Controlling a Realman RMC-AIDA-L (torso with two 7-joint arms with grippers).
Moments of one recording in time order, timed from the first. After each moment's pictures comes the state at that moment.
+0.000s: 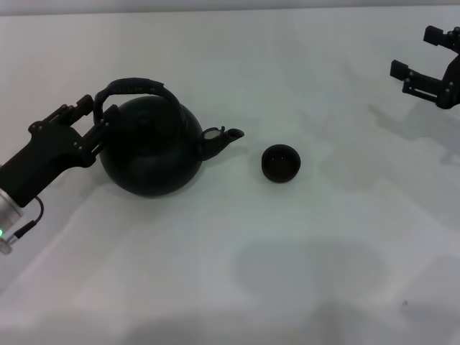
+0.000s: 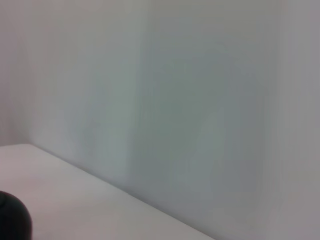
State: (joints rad) left arm -0.30 -2.06 1.17 0.16 0.92 1.34 -0.80; right arm 0.32 2.00 2.27 0.58 -1.48 1.29 -2.18
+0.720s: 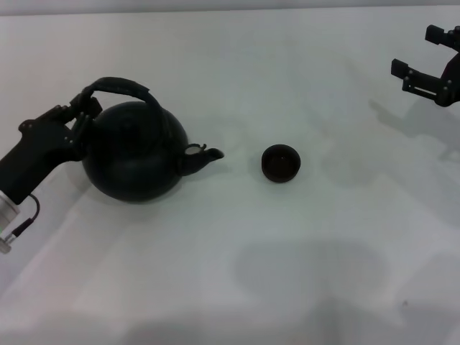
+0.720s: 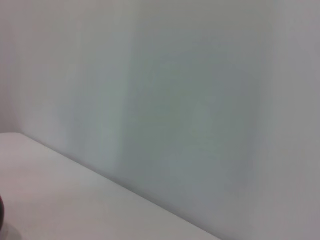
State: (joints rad) left arm -0.29 -2.08 1.15 0.16 0.87 1.33 -0.80; right arm 0.34 2.00 2.27 0.57 -1.48 1.24 -2.20
